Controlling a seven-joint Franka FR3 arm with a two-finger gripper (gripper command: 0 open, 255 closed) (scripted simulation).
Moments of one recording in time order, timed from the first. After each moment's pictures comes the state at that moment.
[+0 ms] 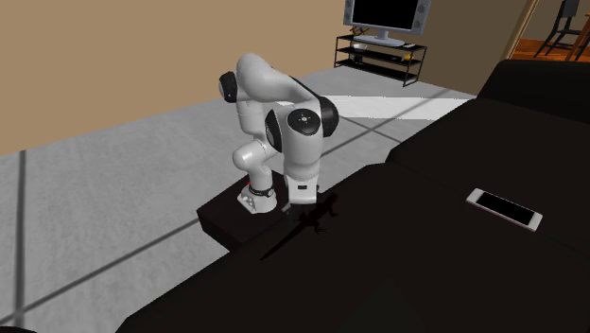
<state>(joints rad) -0.14 -0.13 -0.40 -1.85 0.00 1.57 -0.40</state>
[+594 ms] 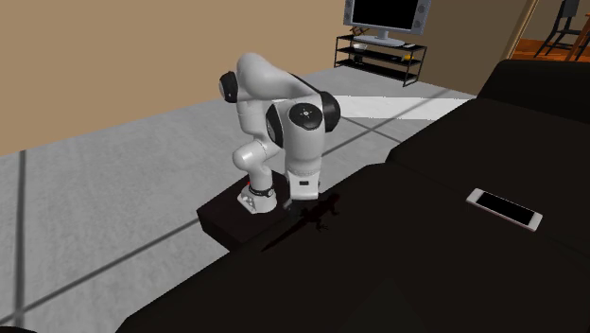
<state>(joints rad) -0.14 -0.12 -0.40 -1.81 0.00 1.53 -0.41</state>
